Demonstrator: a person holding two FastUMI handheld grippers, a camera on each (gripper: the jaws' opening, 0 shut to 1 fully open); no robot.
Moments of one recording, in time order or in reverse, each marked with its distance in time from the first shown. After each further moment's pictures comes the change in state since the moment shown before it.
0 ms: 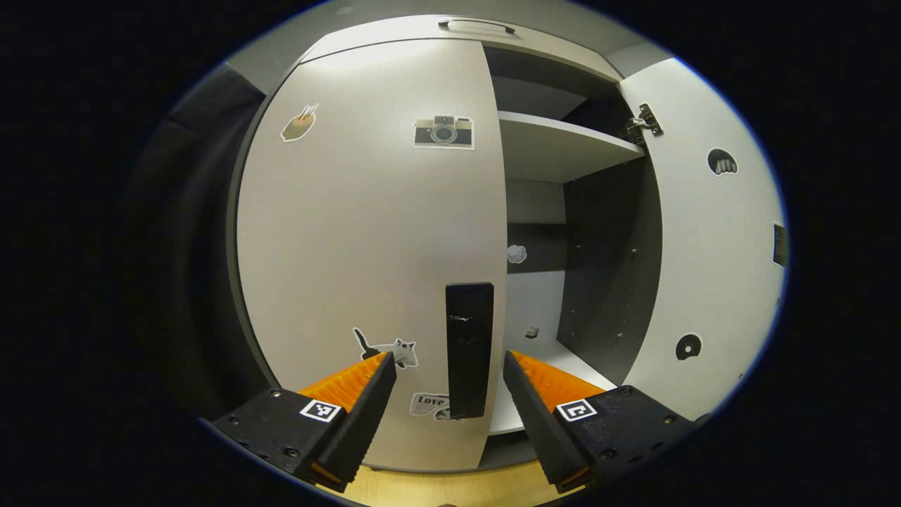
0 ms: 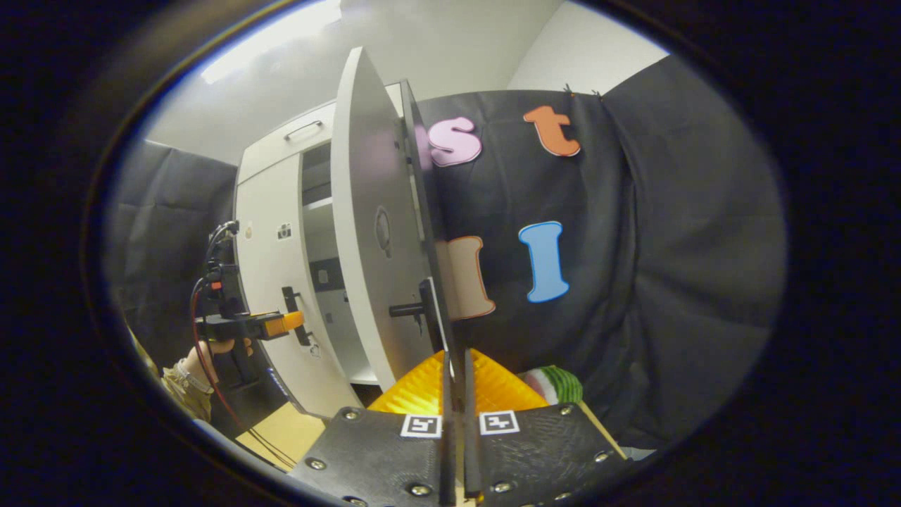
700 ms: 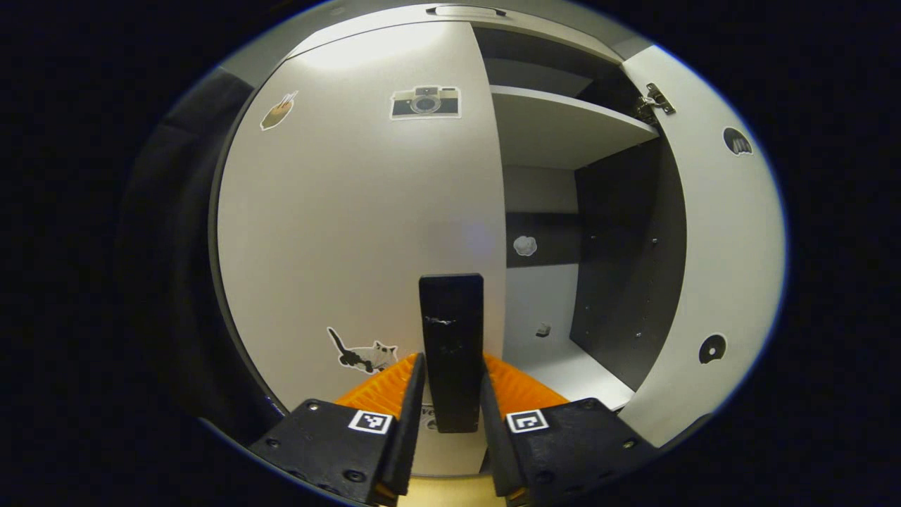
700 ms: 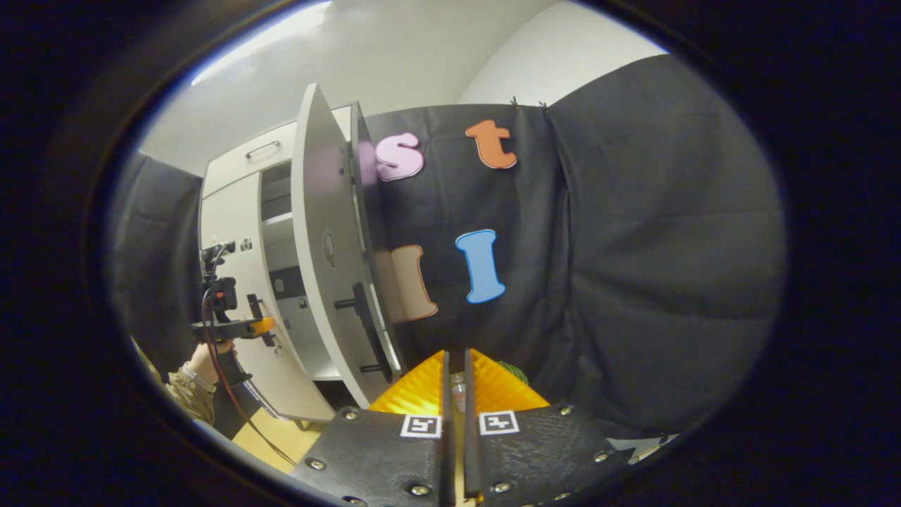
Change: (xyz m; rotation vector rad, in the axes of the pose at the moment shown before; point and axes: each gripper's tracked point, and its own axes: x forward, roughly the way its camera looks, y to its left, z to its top) left arm 0.024 -0.009 -0.010 0.017 0.016 0.048; right arm -0.075 -0.060 0.010 0.027 -0.018 -0.198
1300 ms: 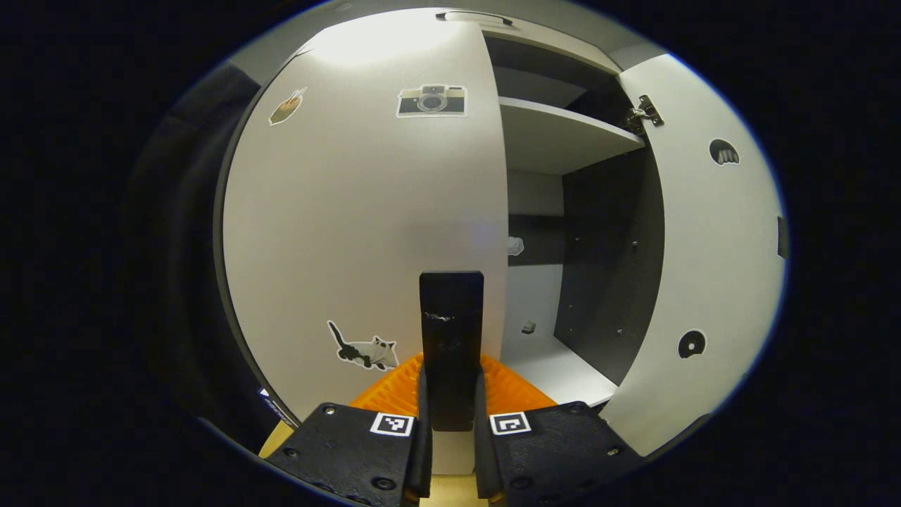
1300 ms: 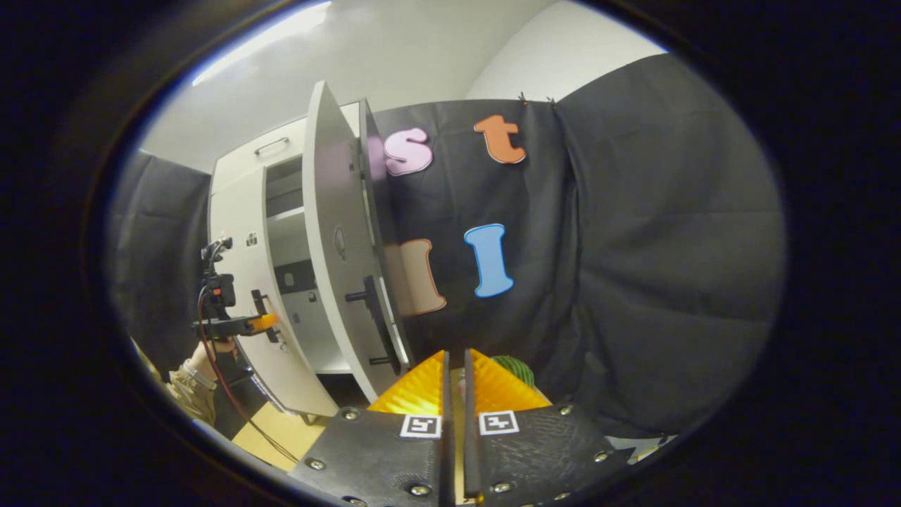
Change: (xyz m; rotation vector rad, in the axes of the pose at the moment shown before) left arm -0.026 0.005 -0.004 -0.025 -0.005 -0.081; right arm 0.008 0.014 -0.005 -0.010 0.037 0.062
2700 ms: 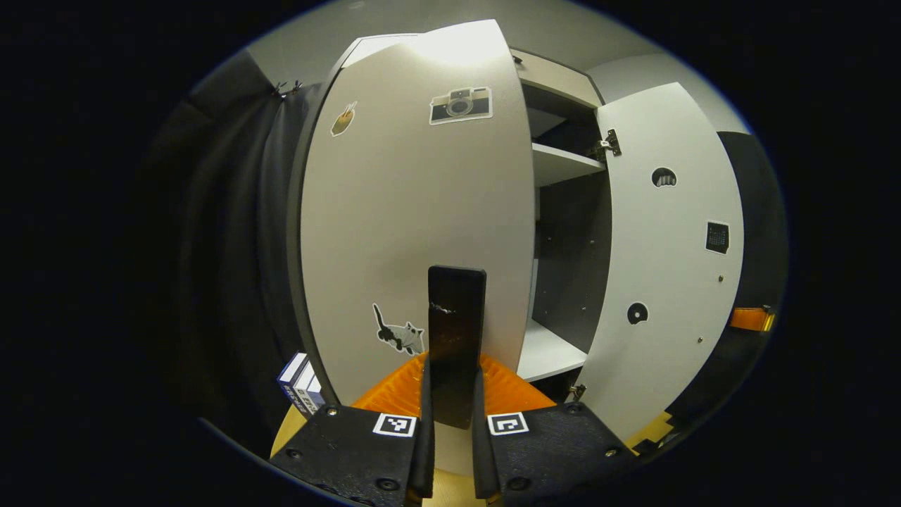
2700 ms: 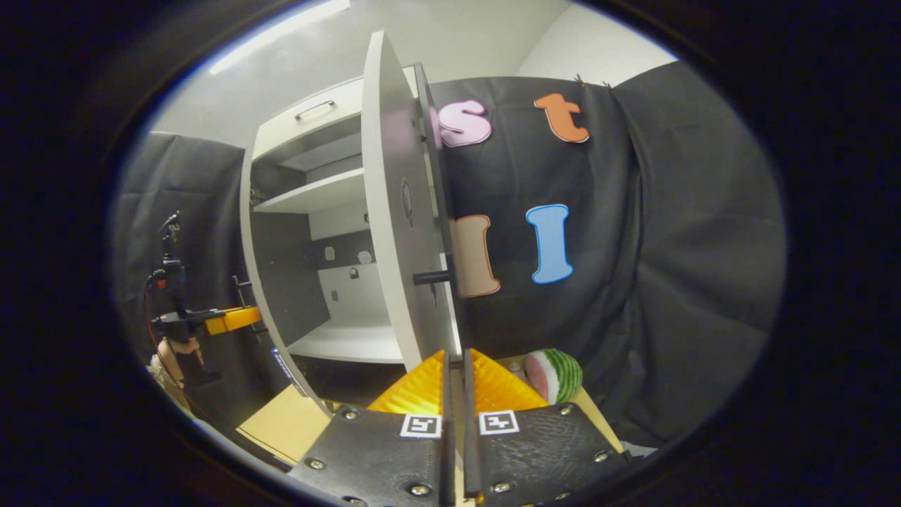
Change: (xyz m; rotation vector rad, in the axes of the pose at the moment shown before) left arm -0.100 0.037 -0.008 -0.018 0.004 -0.111; right arm 0.049 0.080 -0.030 -0.076 0.088 0.162
